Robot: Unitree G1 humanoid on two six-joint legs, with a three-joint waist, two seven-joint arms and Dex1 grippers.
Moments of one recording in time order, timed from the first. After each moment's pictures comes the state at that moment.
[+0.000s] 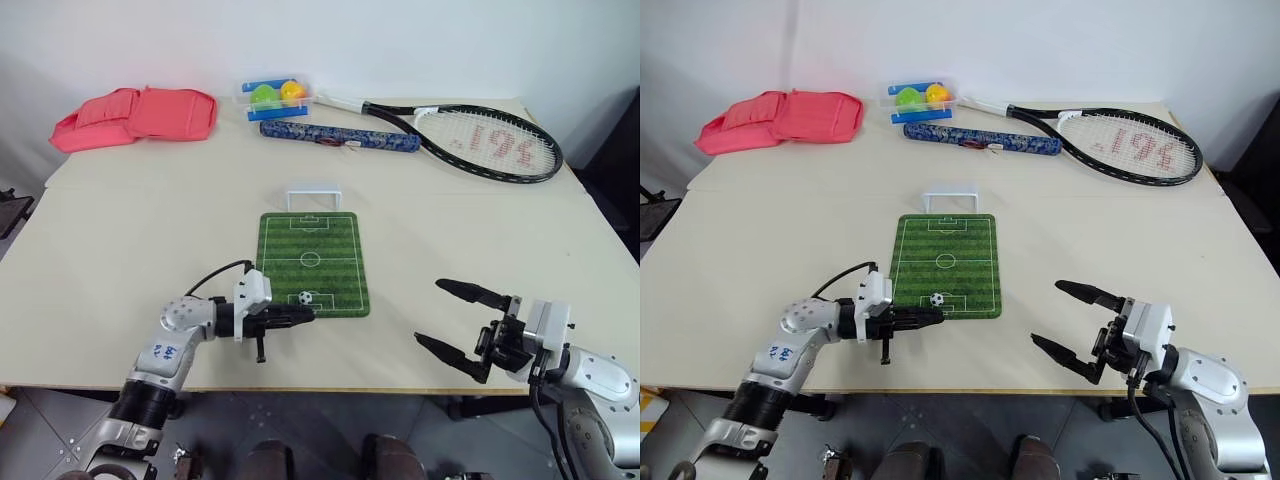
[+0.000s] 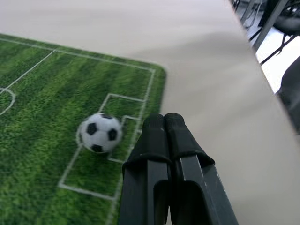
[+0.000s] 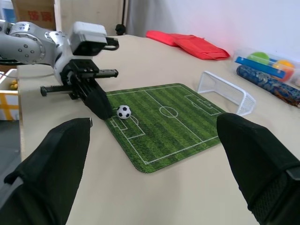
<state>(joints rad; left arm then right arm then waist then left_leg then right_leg) -0.41 0.45 -0.14 0.22 -0.27 0.08 -1.10 0.13 -0.60 -0.22 -0.32 0.57 -0.11 1.05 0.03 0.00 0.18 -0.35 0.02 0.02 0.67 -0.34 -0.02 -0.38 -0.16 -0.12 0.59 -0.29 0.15</state>
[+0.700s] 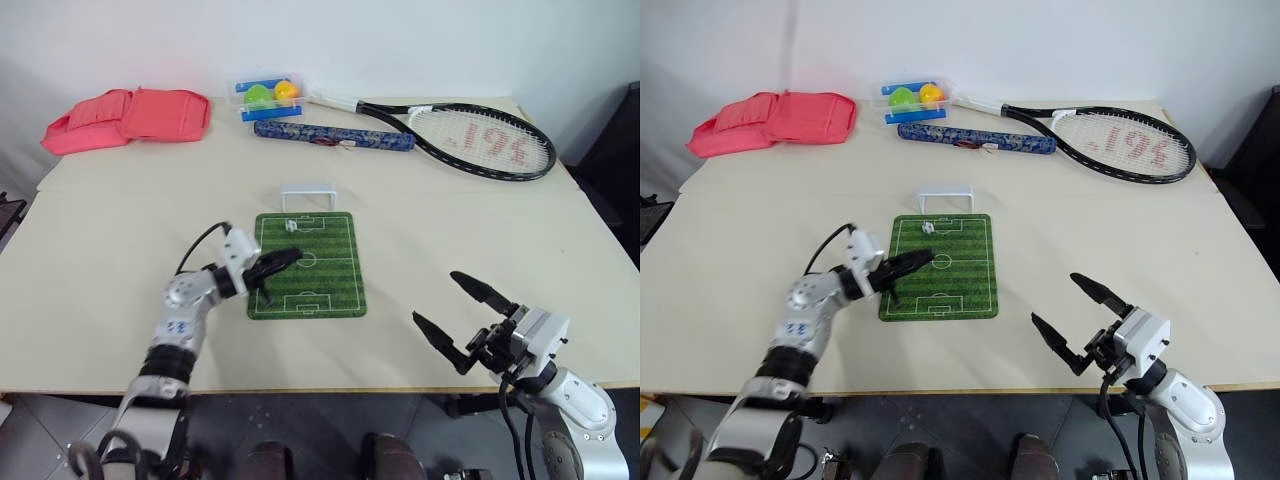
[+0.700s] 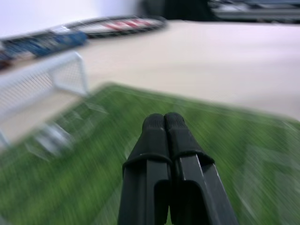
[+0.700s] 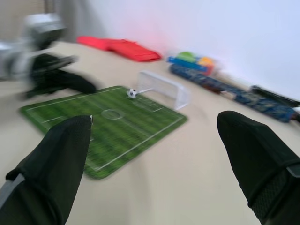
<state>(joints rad) -0.46 0.46 0.05 0.48 -0.31 -0.20 -1.03 0.16 -0.40 -0.20 -0.34 0.43 -0.20 0.78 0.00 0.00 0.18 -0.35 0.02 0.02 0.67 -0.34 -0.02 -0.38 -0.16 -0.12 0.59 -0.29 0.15</state>
